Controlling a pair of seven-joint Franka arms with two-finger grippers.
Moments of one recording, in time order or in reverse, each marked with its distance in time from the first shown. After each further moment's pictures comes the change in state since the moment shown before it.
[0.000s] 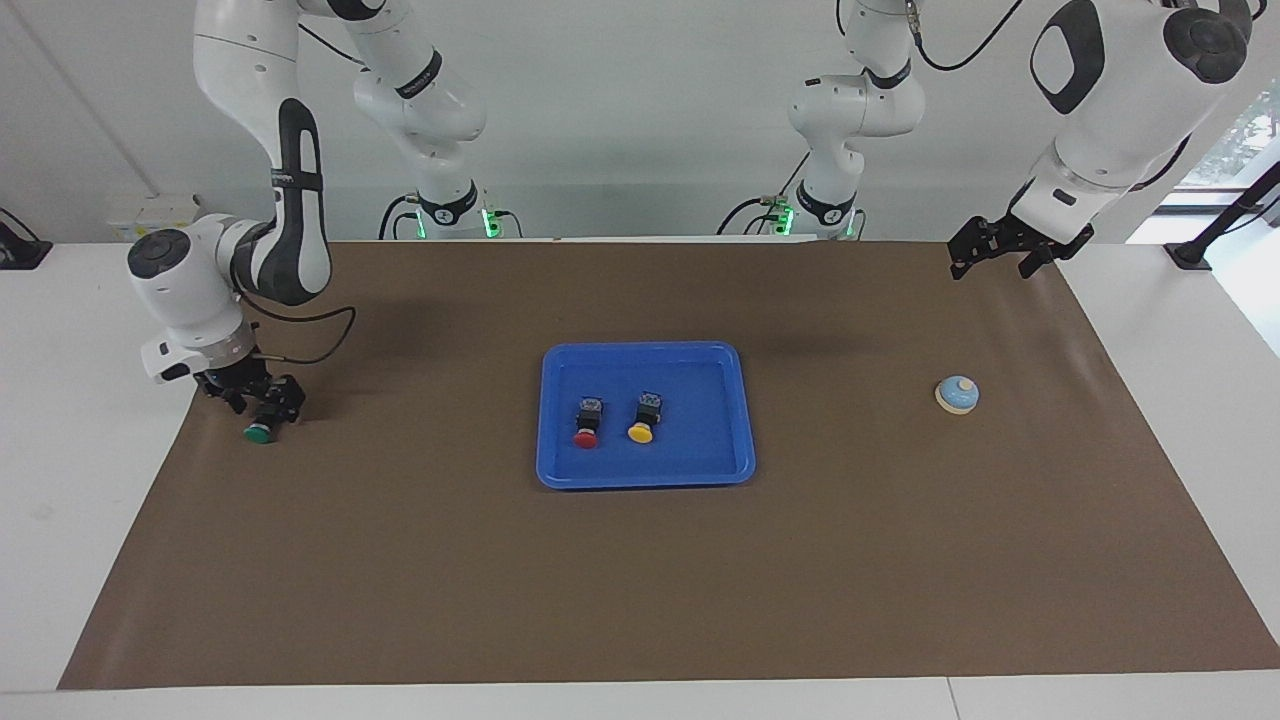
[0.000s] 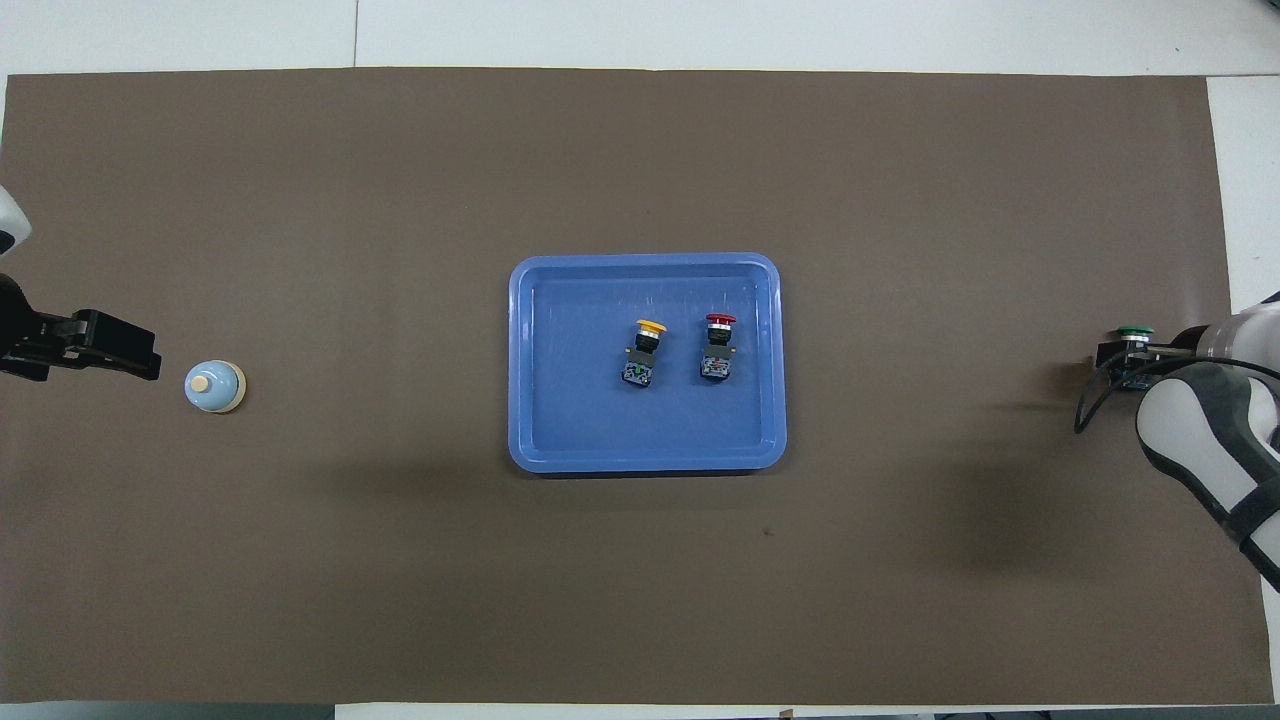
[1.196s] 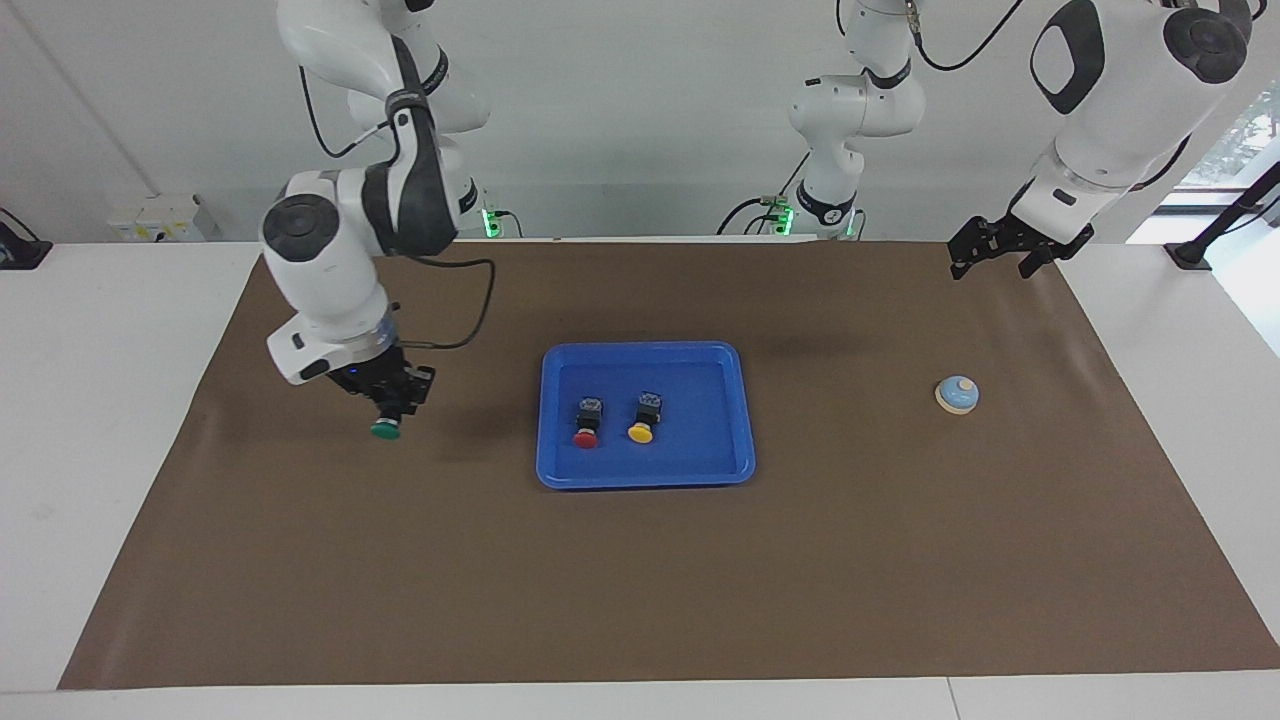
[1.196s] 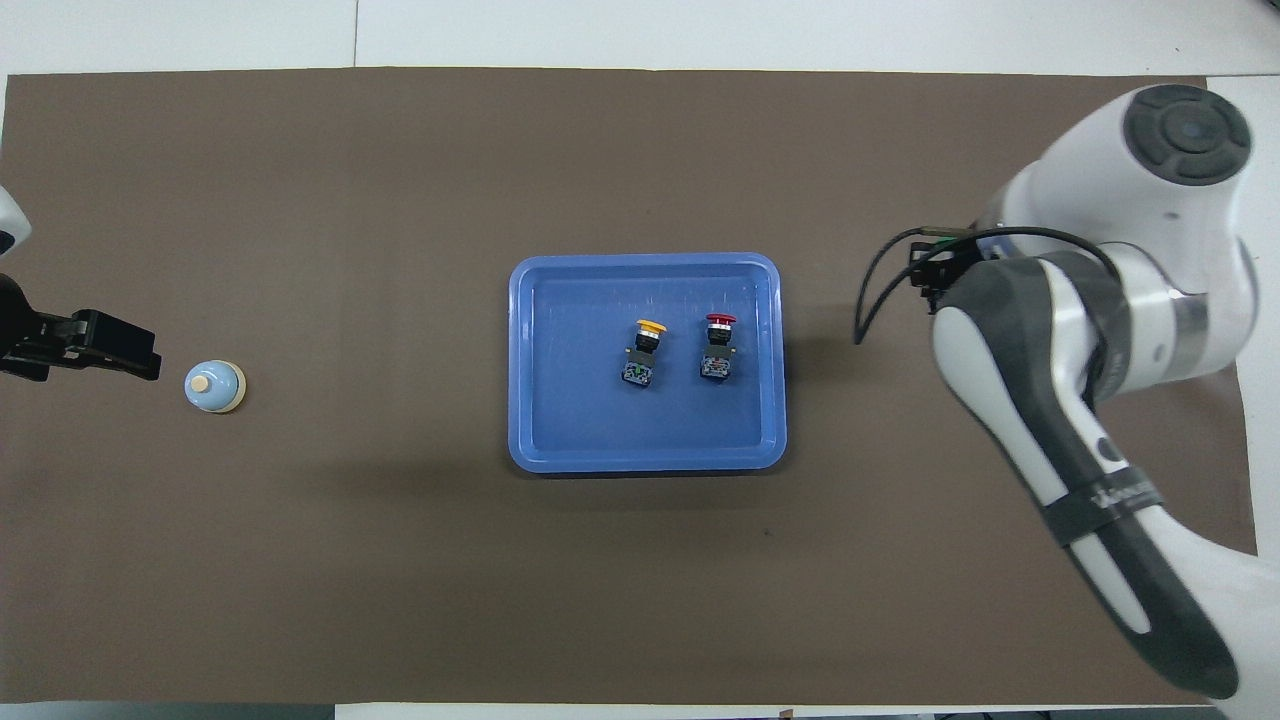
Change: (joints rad) left arm 0.000 0.000 0.000 0.000 0.000 0.000 0.000; right arm 0.544 0.016 0.037 0.488 0.022 -0.600 0.534
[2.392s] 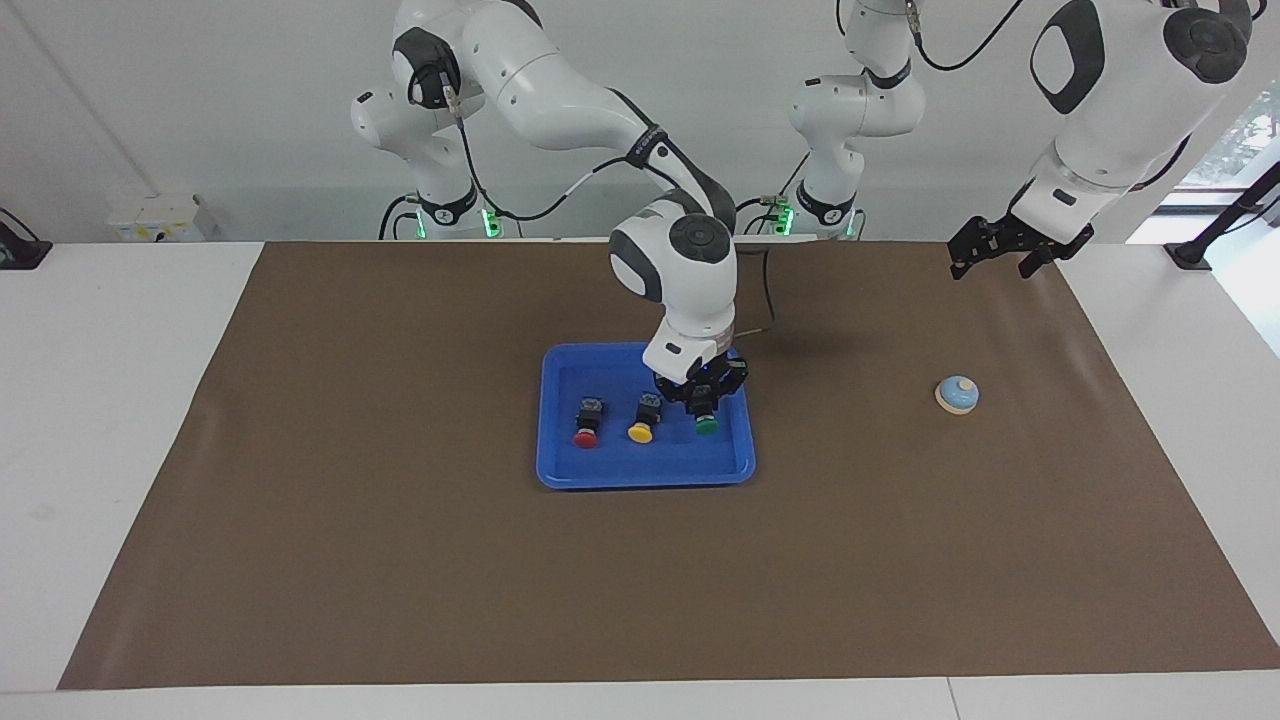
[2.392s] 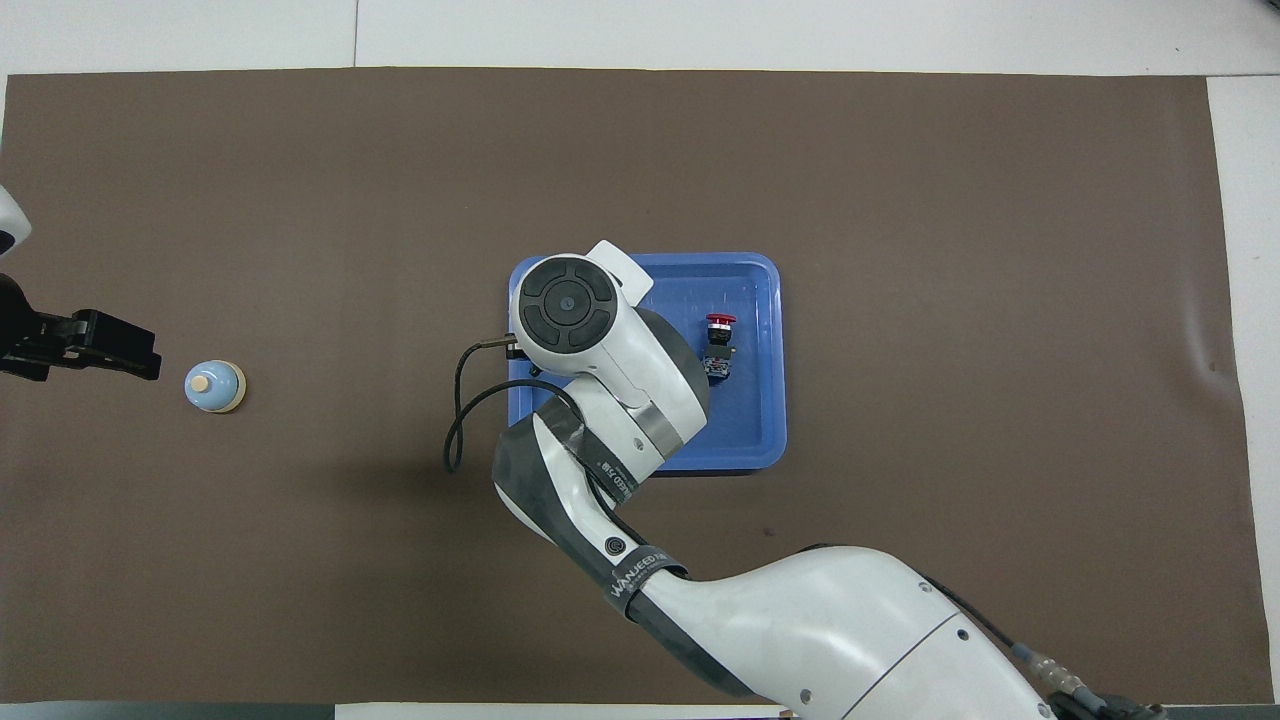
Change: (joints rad) left arm 0.000 0.000 0.000 0.000 0.000 0.000 0.000; right arm 0.489 0.403 -0.005 0.275 0.070 0.263 0.223
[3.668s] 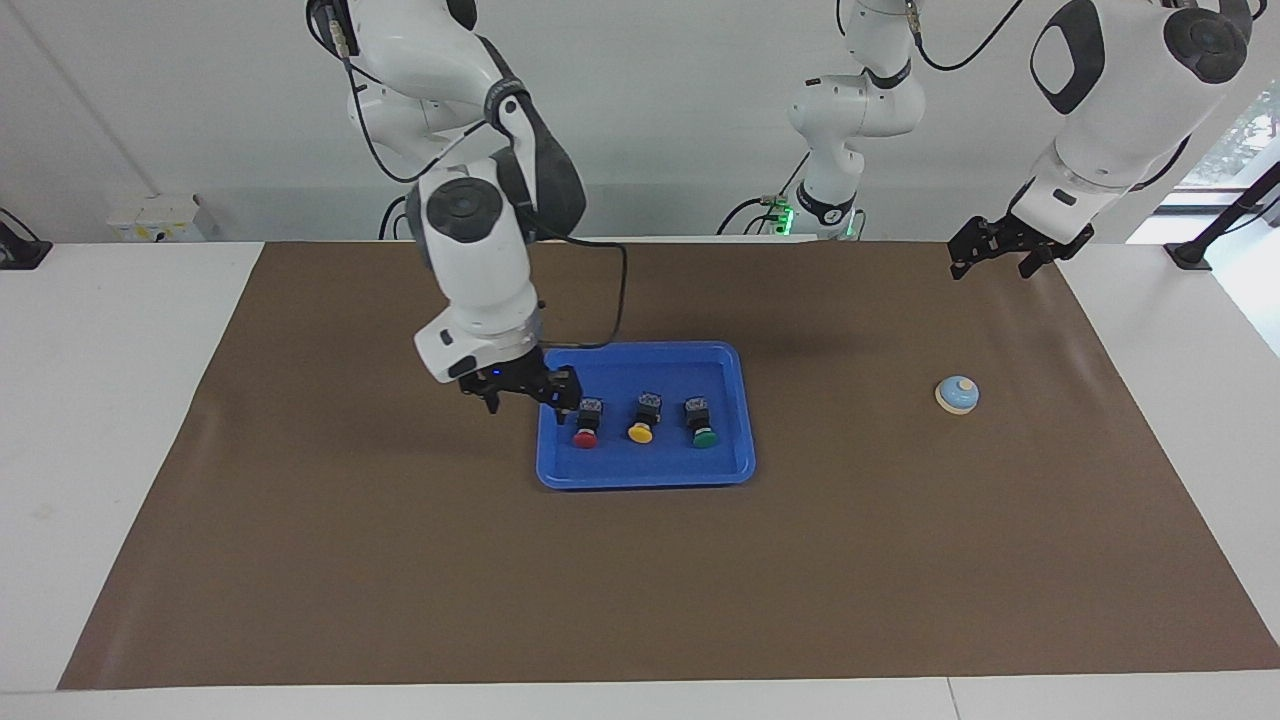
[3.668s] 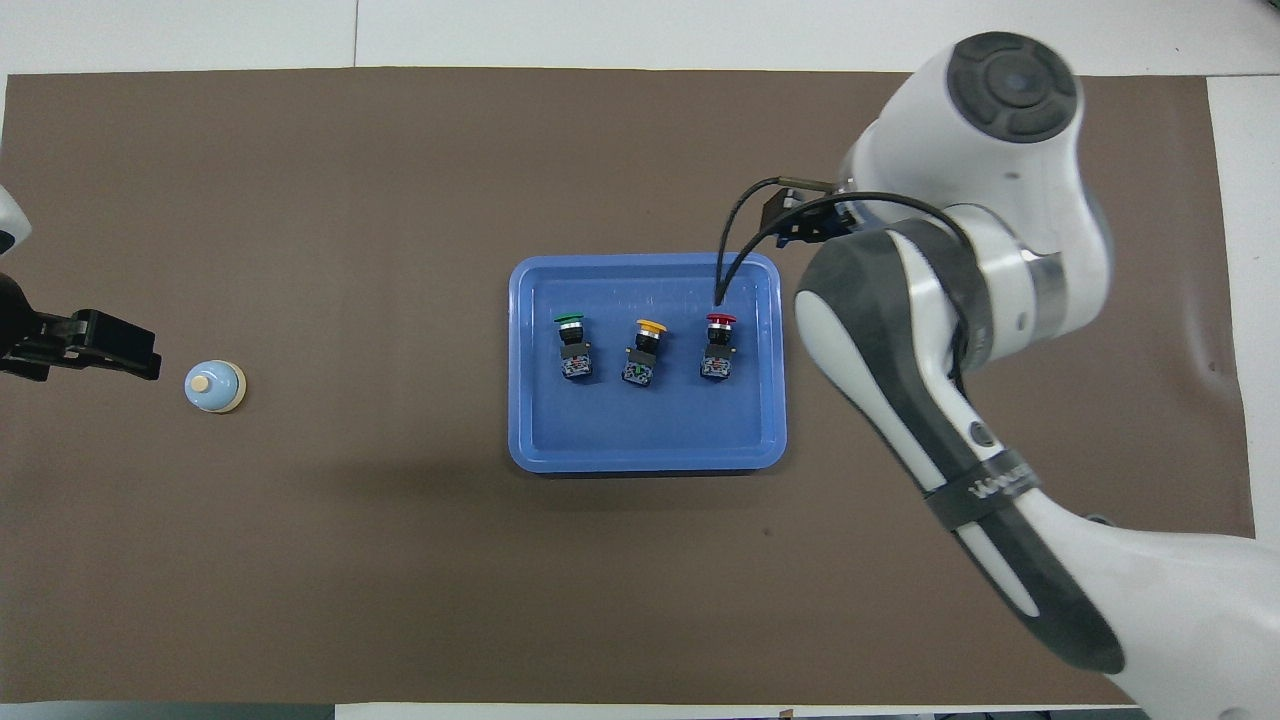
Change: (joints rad) left arm 0.000 0.000 0.000 0.000 0.000 0.000 0.000; right arm -0.395 -0.296 -0.034 -0.060 0.001 -0.311 -0.136
